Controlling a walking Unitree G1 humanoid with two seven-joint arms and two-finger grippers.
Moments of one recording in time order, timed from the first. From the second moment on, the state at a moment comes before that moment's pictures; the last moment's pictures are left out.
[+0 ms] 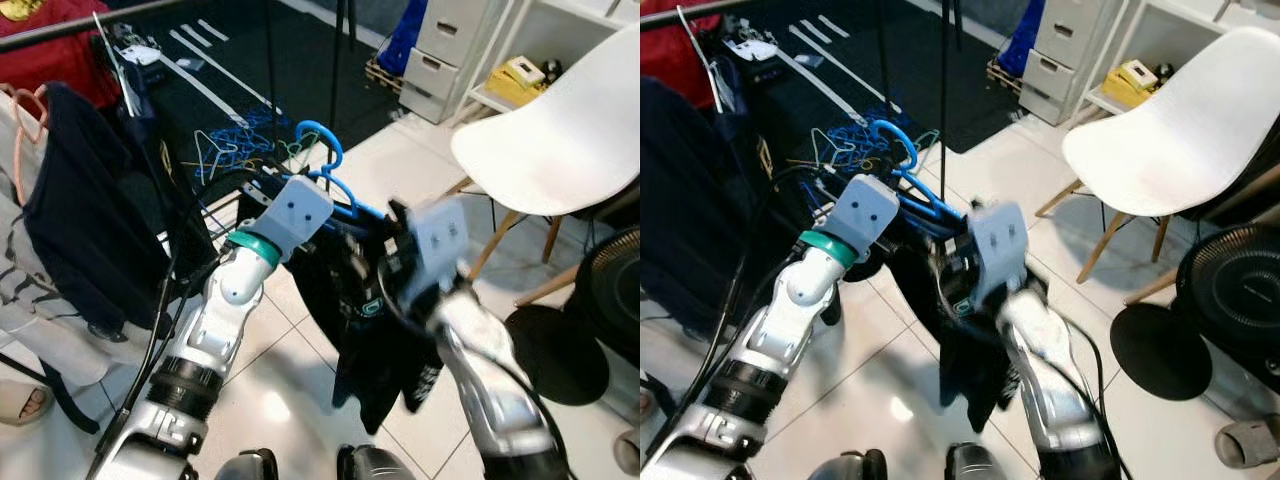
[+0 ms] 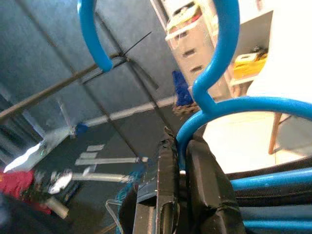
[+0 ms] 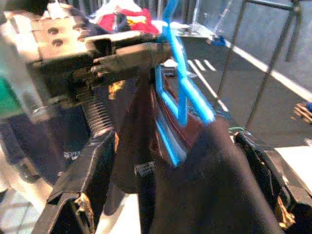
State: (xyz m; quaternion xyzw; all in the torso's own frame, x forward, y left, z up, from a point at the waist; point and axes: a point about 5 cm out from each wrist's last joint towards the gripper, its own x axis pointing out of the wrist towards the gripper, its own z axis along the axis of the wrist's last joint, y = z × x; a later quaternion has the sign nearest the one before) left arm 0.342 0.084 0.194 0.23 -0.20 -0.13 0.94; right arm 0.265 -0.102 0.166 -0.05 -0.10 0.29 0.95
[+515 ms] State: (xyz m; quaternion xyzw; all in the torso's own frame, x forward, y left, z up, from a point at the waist) left arm 0.355 0.108 0.194 0.25 -0.15 -0.01 0.96; right arm 0.271 -0.093 0.187 -0.16 -0.16 0.22 0.95
